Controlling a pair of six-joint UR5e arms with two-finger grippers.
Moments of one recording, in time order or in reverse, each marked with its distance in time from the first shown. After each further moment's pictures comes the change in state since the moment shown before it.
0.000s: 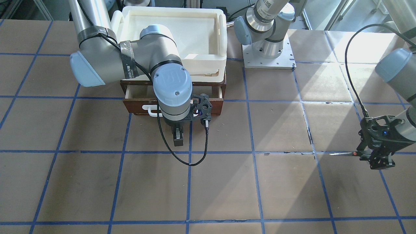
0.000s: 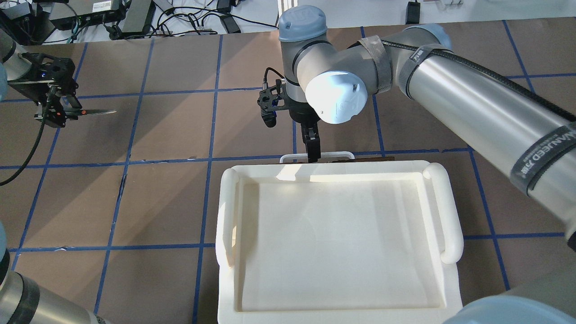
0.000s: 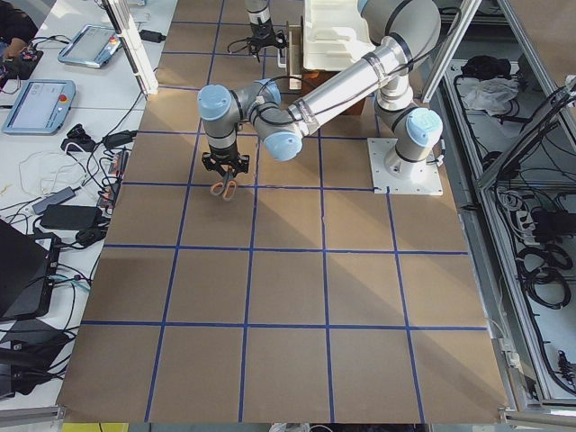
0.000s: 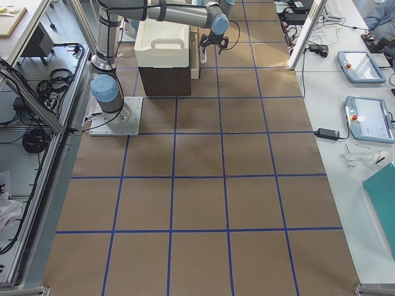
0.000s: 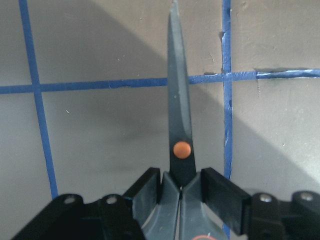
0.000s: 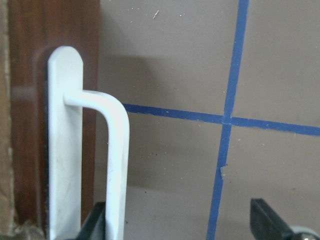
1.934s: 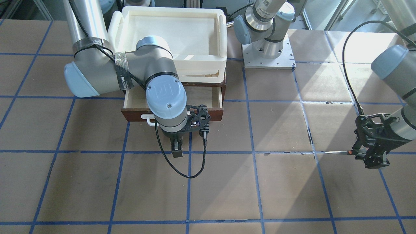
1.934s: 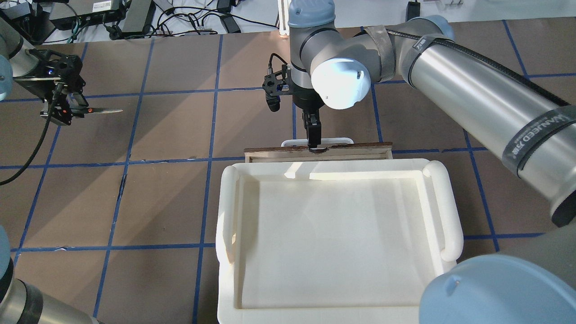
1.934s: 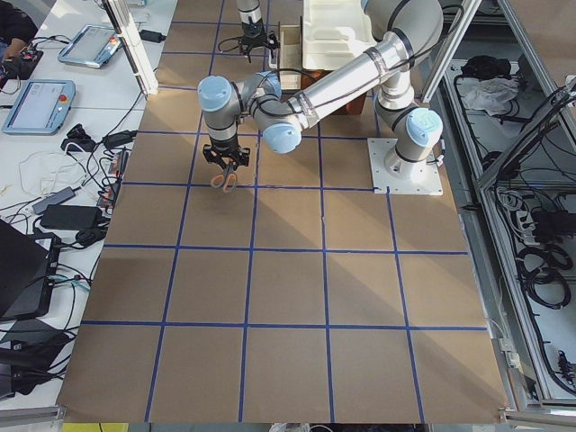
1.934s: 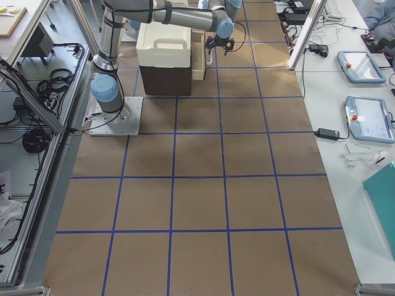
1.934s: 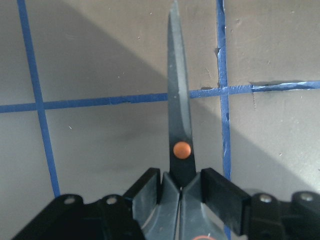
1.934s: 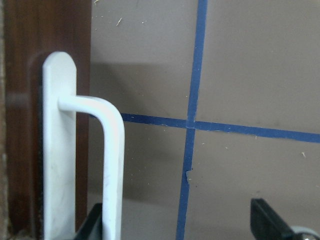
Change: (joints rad) left arm -0.019 0.012 -0.004 -0.014 -0.005 0.003; right arm -0.022 0.053 -0.055 -0.041 0.034 -0.010
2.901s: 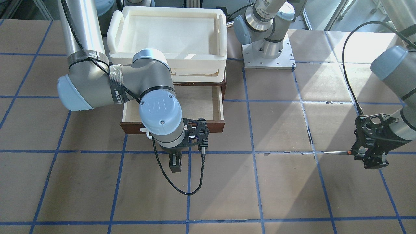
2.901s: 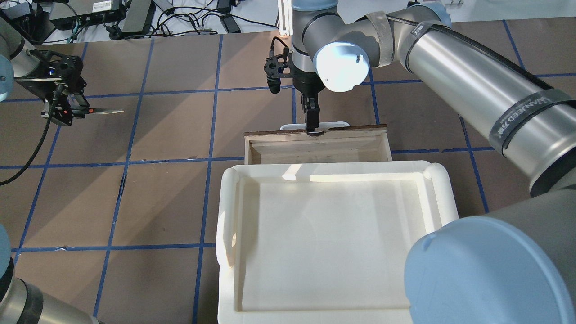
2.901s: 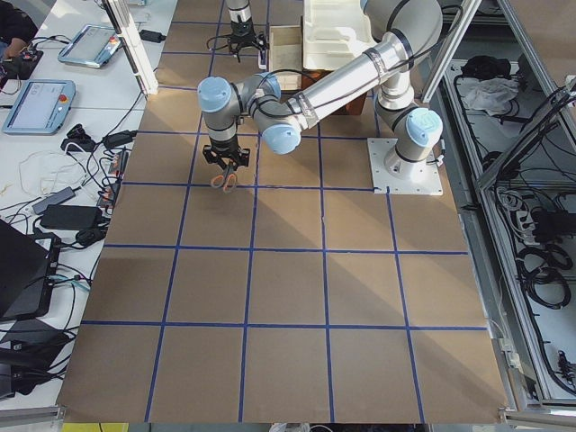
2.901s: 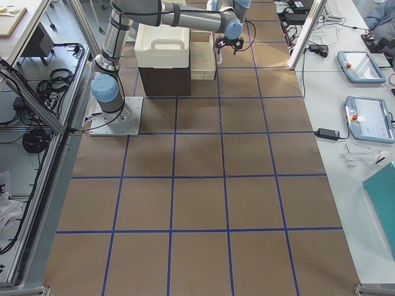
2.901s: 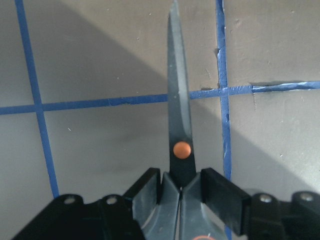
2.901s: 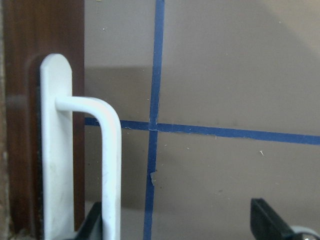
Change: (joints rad) left arm -0.001 -0.004 0.000 0.000 -0.001 0.003; right arm -0.026 0.067 -0.094 -0.007 0.017 0.000
